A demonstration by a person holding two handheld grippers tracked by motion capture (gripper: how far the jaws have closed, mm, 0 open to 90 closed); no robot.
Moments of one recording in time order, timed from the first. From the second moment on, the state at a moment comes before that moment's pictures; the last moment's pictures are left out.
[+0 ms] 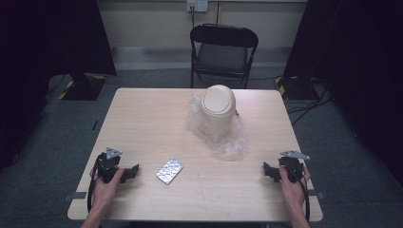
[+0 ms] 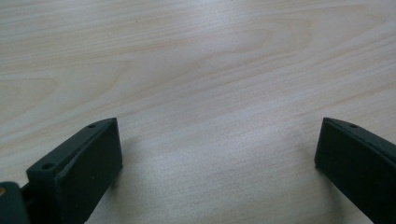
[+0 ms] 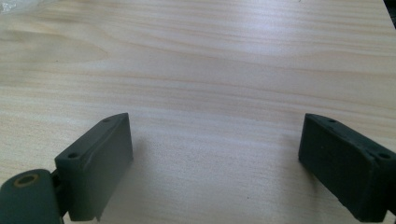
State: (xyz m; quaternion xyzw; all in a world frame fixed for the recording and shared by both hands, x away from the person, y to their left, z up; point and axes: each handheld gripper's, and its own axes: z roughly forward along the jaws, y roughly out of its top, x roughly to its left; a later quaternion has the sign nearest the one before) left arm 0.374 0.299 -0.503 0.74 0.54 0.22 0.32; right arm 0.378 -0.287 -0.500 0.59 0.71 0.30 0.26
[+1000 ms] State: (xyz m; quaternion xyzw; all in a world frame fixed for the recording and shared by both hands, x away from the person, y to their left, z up) left arm 0.366 0.264 -0.464 0.77 0.44 0.18 0.42; right arm 0.378 -0.288 -0.500 0.58 0.71 0.30 0.26
